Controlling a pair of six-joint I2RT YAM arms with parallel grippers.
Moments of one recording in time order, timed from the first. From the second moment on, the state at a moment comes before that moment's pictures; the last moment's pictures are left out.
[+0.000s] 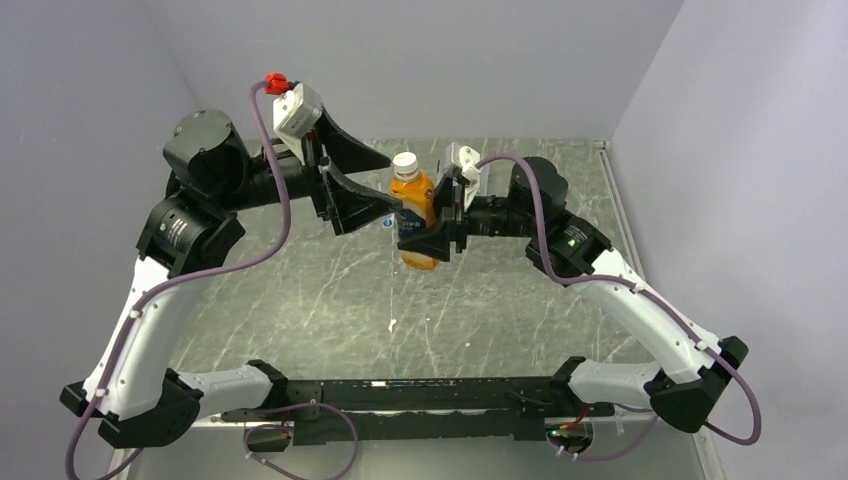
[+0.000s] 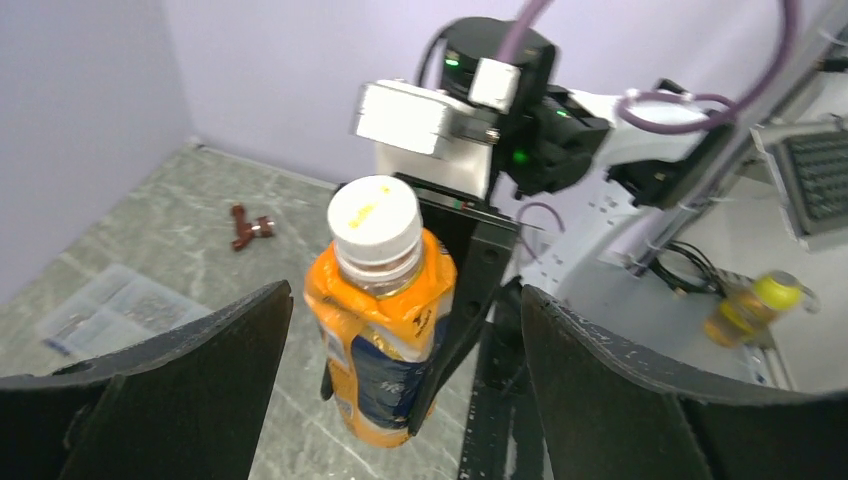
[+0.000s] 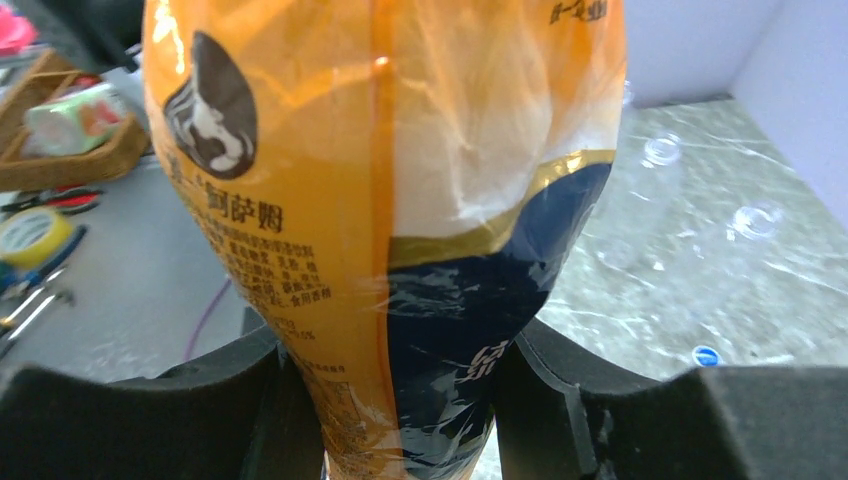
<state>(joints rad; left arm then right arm) -0.56 1.19 1.80 -0.53 0.80 -0.23 0.76 1.18 1.32 -0.20 -0.78 0.03</state>
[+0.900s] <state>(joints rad) -0.56 1.24 1.80 -0.46 0.44 -0.26 0.90 1.23 1.31 -0.18 -0.16 -0.01</state>
